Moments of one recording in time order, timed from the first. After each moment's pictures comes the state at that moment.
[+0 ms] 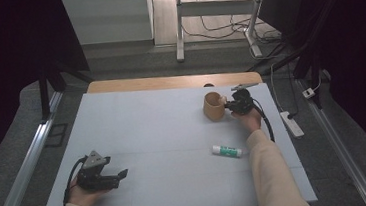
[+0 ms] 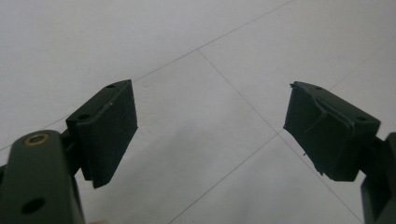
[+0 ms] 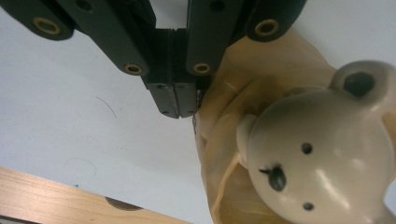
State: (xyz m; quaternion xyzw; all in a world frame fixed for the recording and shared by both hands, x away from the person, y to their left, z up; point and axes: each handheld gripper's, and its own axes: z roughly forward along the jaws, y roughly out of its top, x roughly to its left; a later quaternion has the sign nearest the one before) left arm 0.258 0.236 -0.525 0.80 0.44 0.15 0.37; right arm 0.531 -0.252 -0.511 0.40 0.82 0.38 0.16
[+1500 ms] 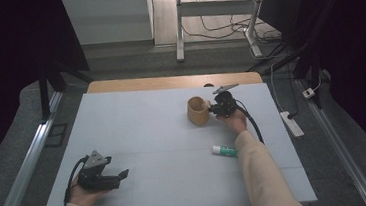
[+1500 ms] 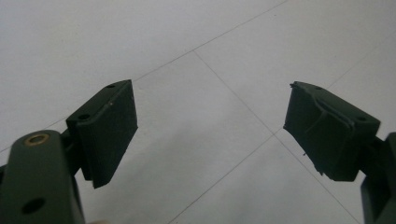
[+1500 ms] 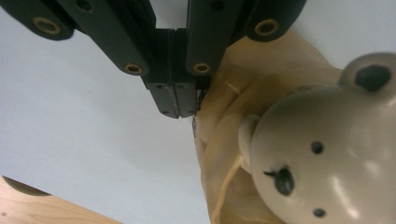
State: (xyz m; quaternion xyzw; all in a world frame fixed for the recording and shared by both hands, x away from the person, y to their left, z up) left arm 0.259 0.234 -0.524 0.80 0.44 0.15 0.37; right arm 0.525 -0.194 -0.514 0.35 0.85 0.38 0.12
